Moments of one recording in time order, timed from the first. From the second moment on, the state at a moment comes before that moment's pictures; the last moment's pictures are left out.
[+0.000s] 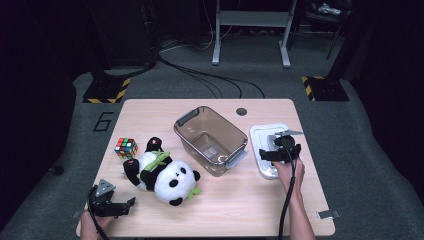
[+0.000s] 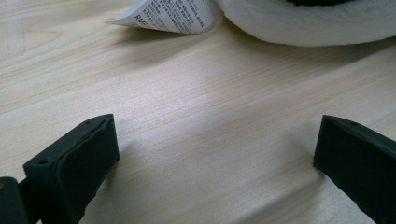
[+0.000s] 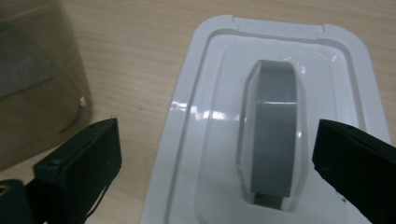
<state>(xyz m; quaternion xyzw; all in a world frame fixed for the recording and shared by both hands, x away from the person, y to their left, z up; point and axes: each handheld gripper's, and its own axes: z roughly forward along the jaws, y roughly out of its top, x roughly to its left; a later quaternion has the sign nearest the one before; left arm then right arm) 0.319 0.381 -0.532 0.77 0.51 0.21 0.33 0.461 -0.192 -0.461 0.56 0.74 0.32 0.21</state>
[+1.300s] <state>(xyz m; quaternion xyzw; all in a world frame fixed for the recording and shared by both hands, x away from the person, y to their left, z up) 0.316 0.386 -0.511 0.77 0.49 0.20 0.36 0.381 -0.118 -0.528 0.45 0.81 0.33 0.19</state>
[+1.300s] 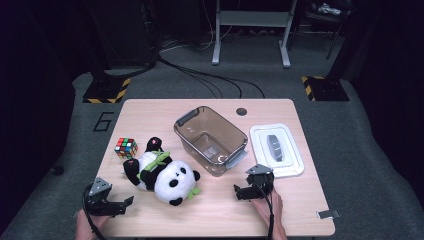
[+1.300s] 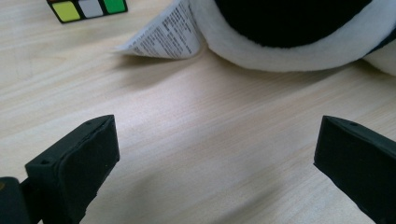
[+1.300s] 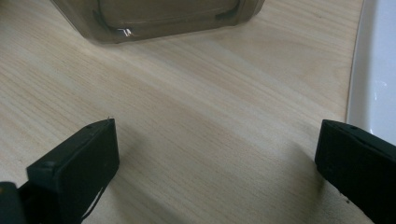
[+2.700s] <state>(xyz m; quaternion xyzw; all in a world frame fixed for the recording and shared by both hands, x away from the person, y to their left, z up) 0.361 0.328 -0.407 0.80 0.38 0.20 0.42 0.381 -0.120 -0.529 0.46 0.80 0.34 0.19</state>
